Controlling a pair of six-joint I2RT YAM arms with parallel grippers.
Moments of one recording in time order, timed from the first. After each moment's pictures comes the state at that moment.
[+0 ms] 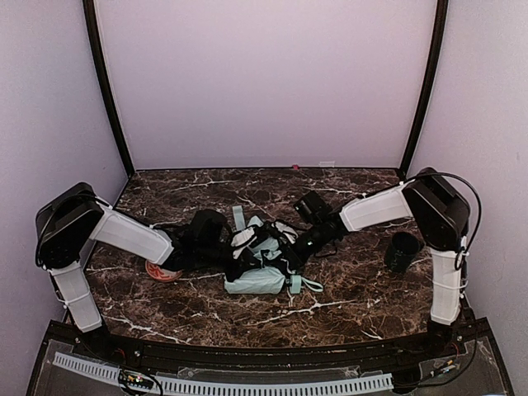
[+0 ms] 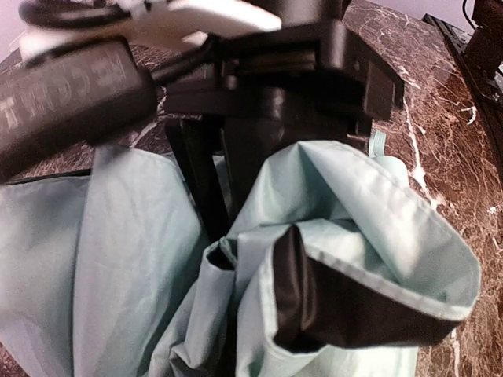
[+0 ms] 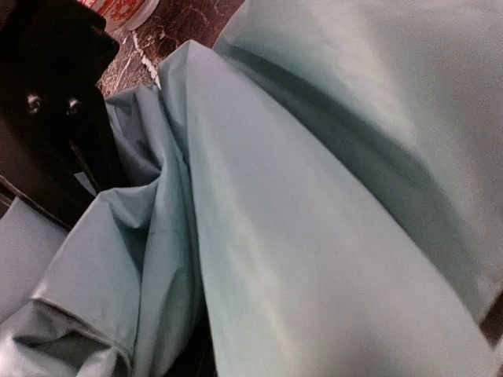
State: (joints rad) left arm -0.83 1.80 0.83 0.31 0.35 0.22; right arm 0.74 2.05 1.23 -0.24 -0.68 -0.10
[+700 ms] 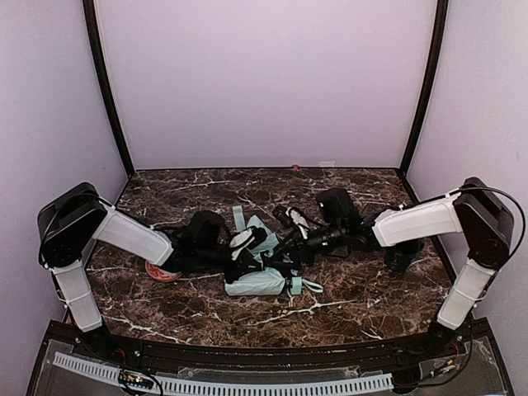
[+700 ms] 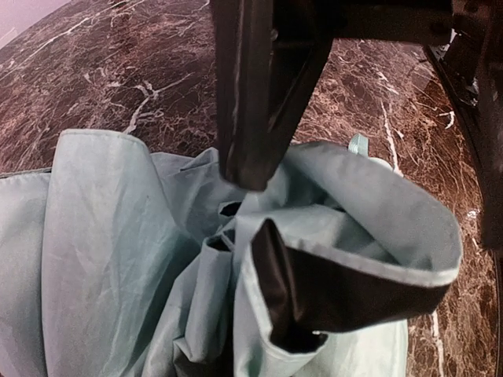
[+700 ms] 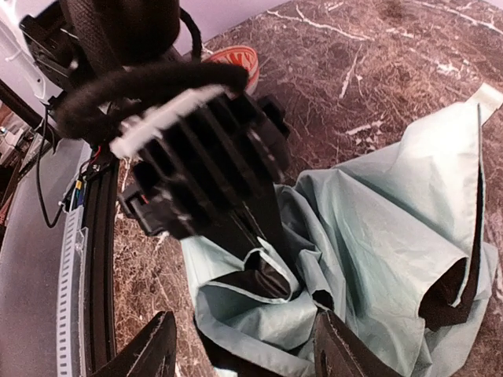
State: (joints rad) left arm -0.82 1.82 0.80 0.37 0.44 0.20; right arm 0.78 1.68 0.90 0.15 -0.68 0.03
